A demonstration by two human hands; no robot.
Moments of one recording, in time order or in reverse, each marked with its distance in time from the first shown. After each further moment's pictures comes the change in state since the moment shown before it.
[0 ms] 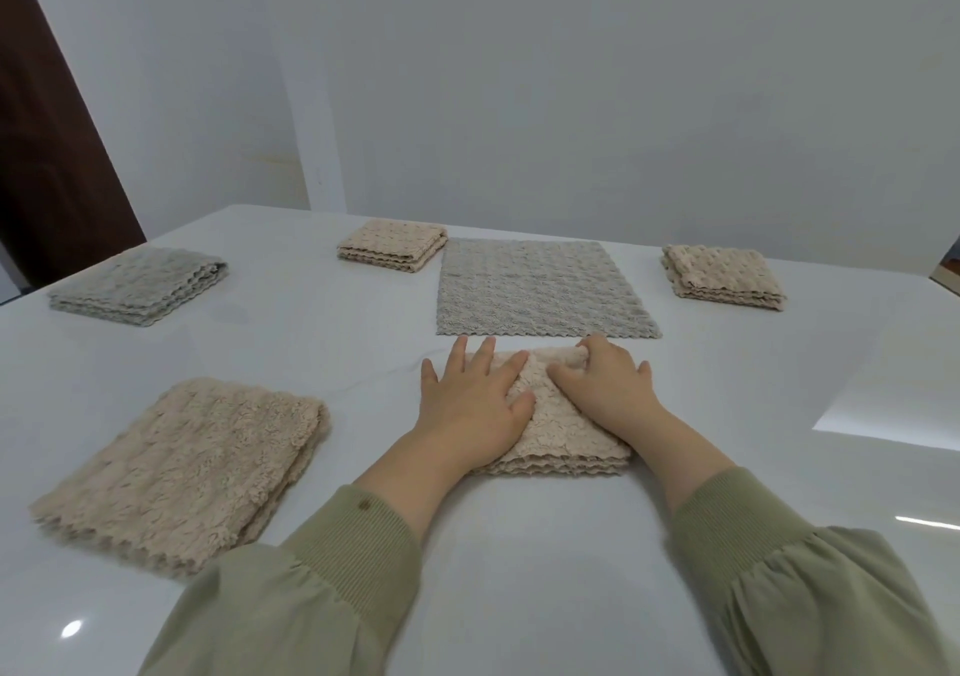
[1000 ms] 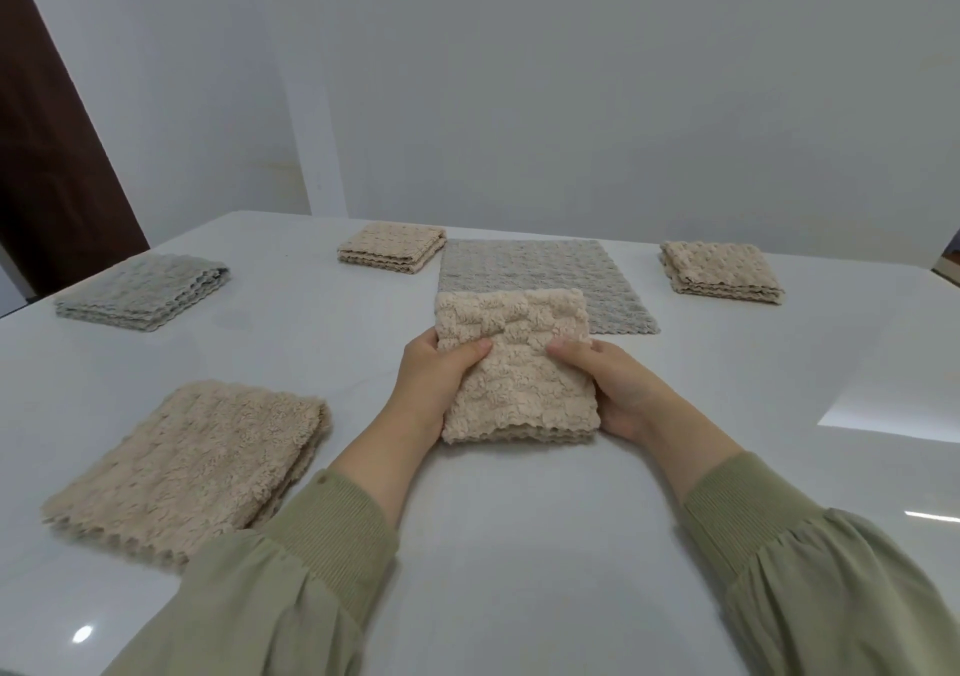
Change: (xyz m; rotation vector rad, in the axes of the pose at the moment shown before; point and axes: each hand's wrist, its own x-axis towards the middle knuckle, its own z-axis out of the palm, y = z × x) left_hand 0.000 -0.015 -0.020 -1.559 0.297 -0.276; right_hand -0.012 -0.005 -0.013 1.380 -0.523 0.129
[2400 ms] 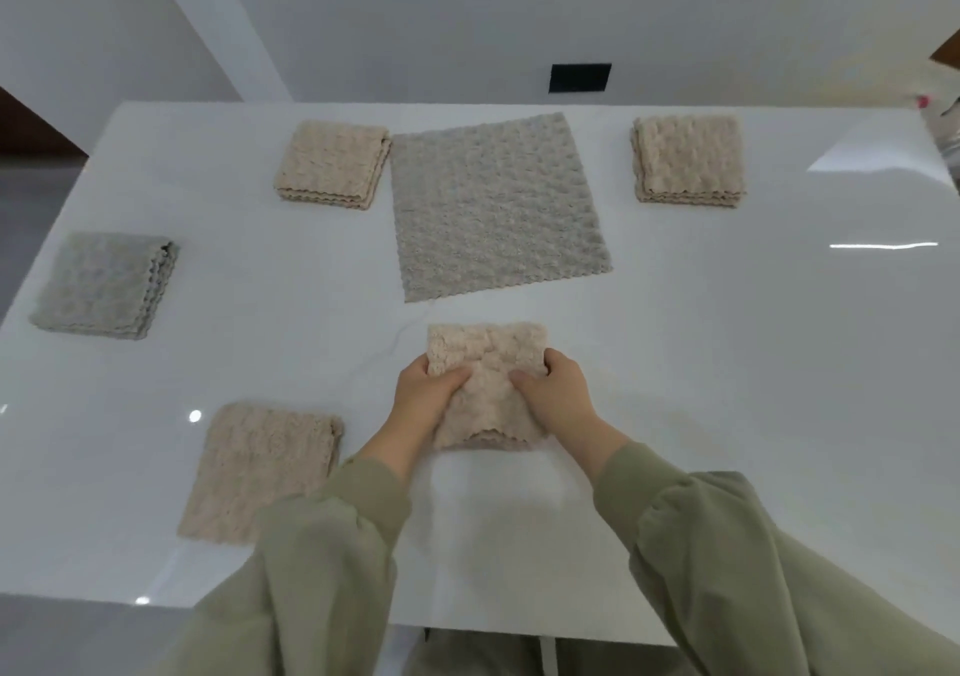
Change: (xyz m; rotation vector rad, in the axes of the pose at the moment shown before) left_hand -0.007 0.037 0.013 0.296 0.024 -0.620; right_hand -0.025 -0.025 0.036 -0.632 0.525 0.402
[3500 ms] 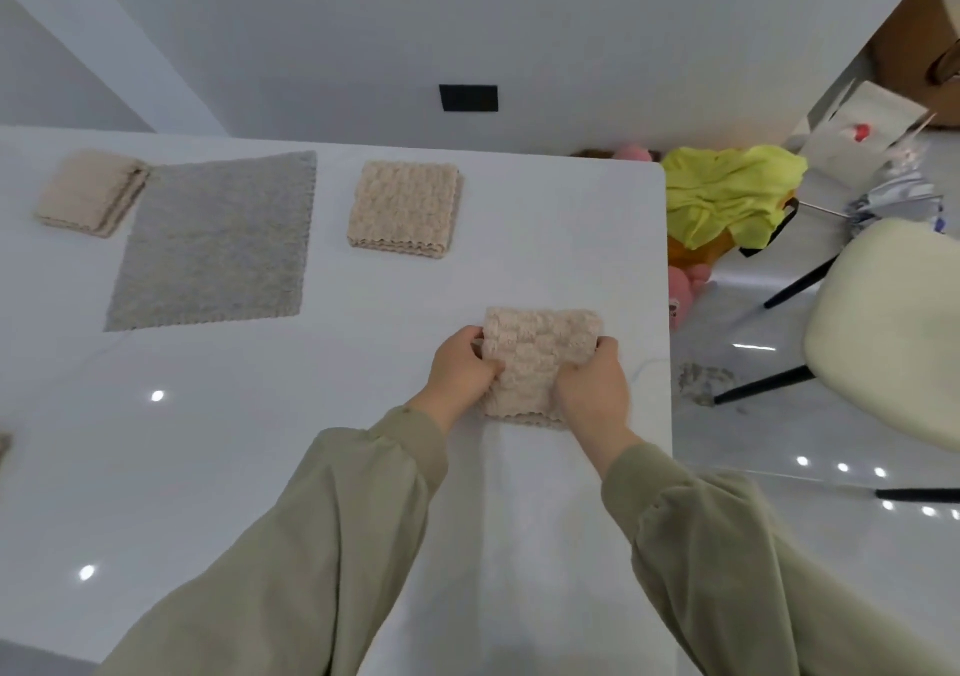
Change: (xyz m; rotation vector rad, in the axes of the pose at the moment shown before) left_hand -0.018 0.051 0.479 0.492 -0.028 0.175; right_hand 0.117 0.138 -0.437 -0.033 0.204 0.012
